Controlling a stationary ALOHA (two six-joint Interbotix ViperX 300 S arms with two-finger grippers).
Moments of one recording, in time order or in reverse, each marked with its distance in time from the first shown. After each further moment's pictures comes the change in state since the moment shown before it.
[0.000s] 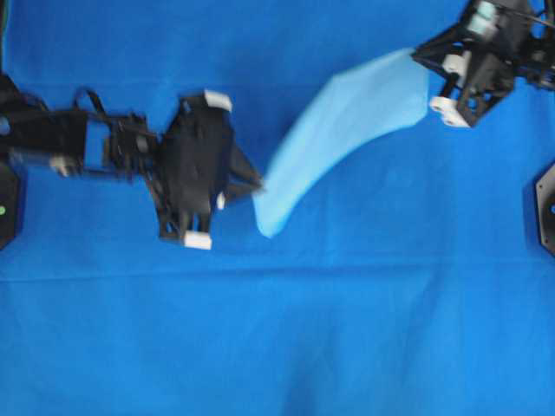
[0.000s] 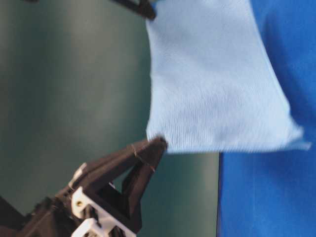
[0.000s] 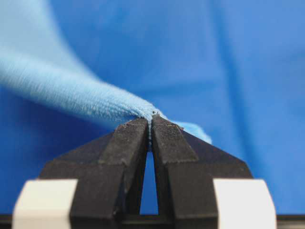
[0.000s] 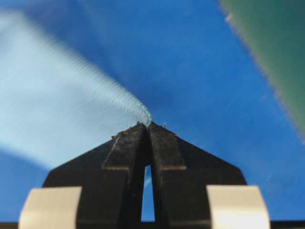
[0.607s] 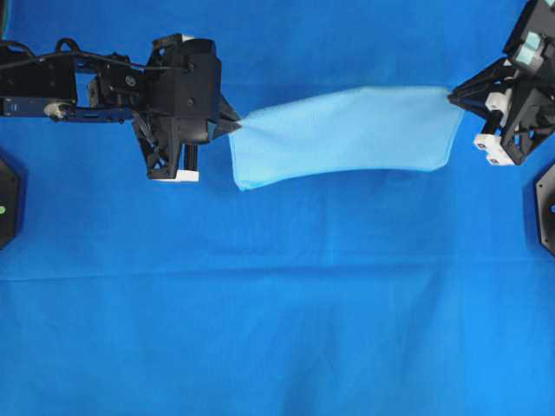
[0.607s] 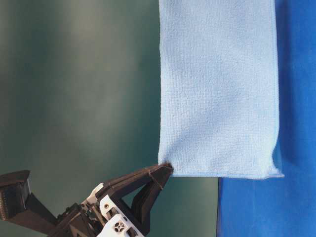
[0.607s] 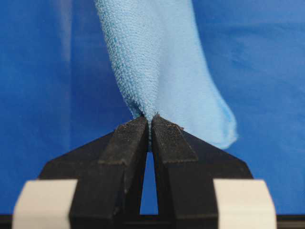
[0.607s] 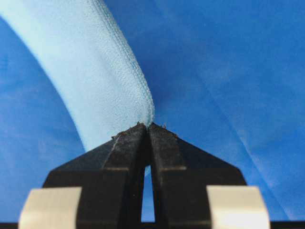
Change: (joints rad) left arm 0.227 -0.051 0.060 0.000 0.109 0.084; right arm 0.123 -0.264 0.147 0.163 0.207 0.003
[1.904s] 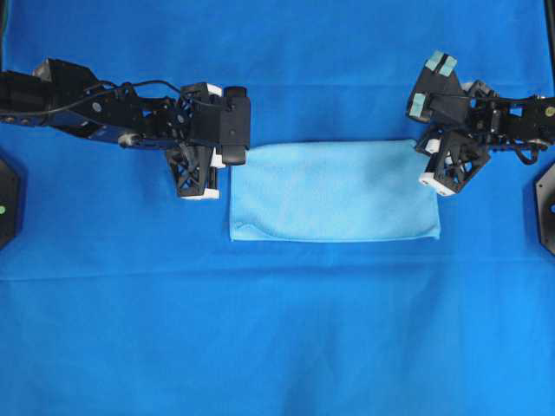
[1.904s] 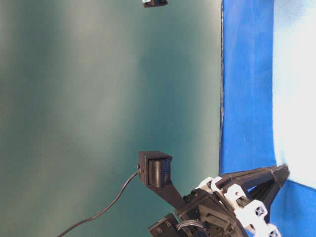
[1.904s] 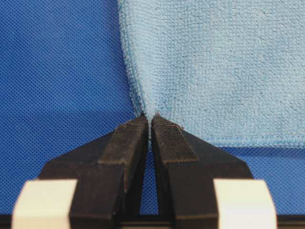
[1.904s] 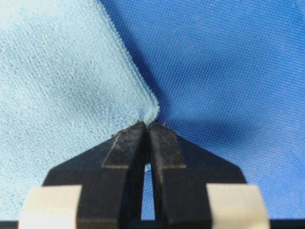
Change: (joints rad) left arm 0.040 0.377 0.071 0.000 -0.204 -0.034; right arm -0.023 0.557 0.087 0.000 -0.324 -0.006
